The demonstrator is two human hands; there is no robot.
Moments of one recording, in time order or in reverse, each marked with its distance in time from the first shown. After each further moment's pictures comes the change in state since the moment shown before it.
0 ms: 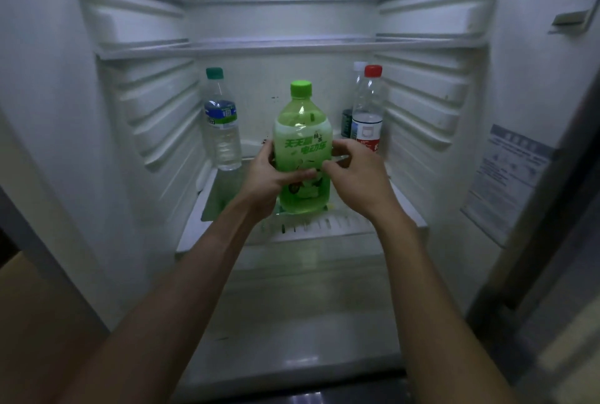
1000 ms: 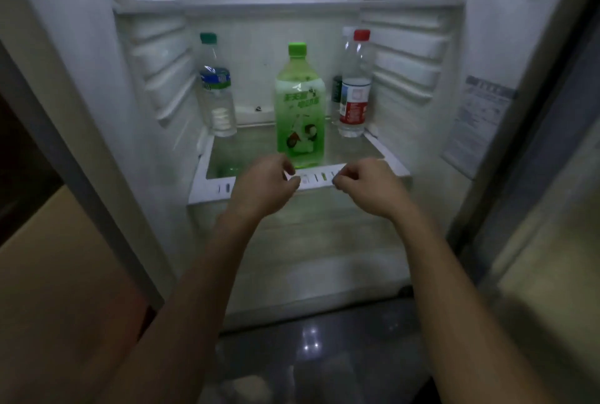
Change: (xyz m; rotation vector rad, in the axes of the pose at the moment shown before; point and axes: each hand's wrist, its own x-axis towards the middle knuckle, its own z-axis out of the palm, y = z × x) left_hand -0.098 0.008 -0.003 1.127 -0.018 0.079; right_hand -0.080 0.015 -0.013 -0.385 -0.203 0.133
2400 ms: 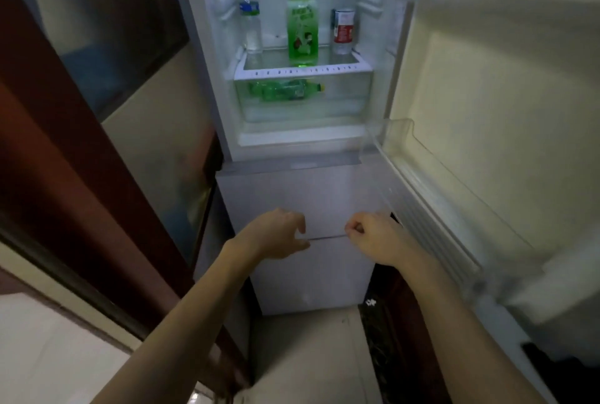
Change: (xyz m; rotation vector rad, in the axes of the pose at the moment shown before) left_hand -0.441 0.073 0.018 0.288 -0.566 0.068; right_hand -0.442 0.038 0.005 -0.088 -0.344 -0.025
